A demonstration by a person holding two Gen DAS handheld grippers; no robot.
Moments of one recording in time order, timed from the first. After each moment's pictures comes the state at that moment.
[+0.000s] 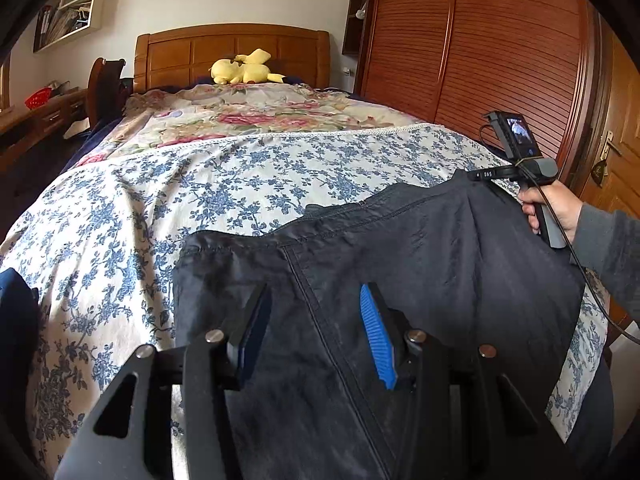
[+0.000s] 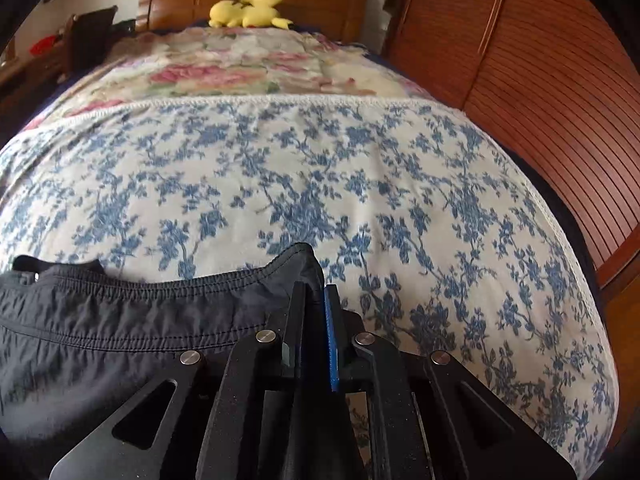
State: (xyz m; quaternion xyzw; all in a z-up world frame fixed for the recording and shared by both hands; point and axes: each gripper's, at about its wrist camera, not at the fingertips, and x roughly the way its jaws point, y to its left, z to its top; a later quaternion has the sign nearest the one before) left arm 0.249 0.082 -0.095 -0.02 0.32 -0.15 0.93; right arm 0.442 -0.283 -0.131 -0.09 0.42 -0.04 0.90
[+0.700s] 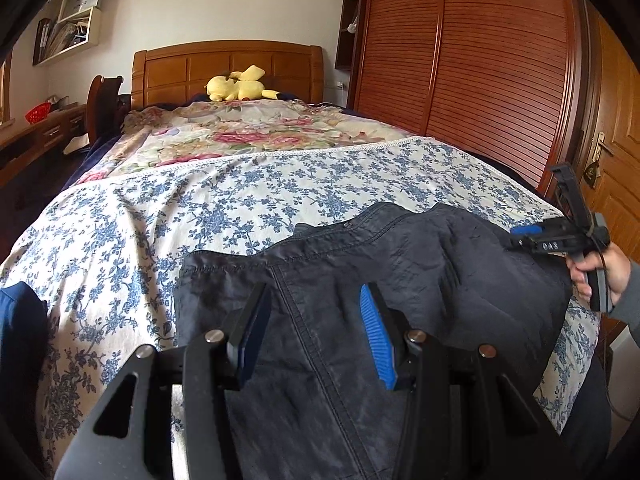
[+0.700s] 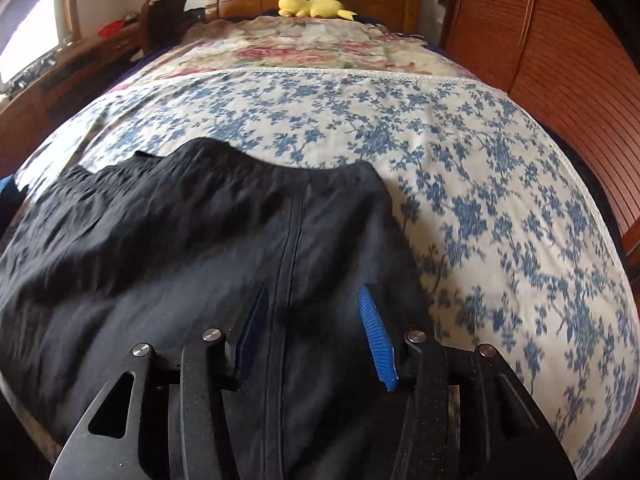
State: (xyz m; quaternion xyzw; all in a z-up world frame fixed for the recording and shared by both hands) left arm 0.229 0.074 -0.072 -0.01 0.29 -0.16 0.94; right arm 0.286 -0.267 -0.125 -0.07 0.44 0.08 0.89
